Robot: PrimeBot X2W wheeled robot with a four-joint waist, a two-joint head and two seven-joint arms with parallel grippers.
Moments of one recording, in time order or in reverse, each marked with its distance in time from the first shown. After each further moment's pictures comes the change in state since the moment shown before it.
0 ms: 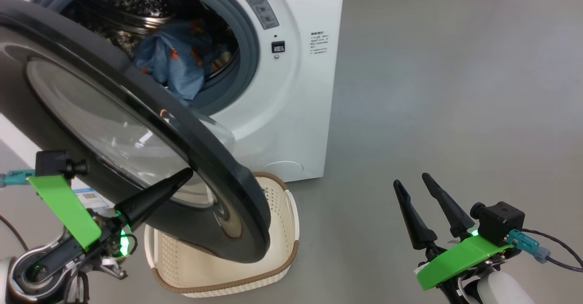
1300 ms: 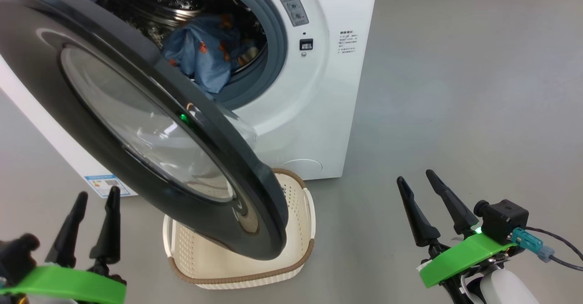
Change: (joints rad) left arm 0.240 0.181 -0.214 -0.017 0.727 -0.032 -1.122; right arm -0.001 0.001 -0.017 -0.010 -0.019 0.000 0.000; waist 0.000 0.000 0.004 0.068
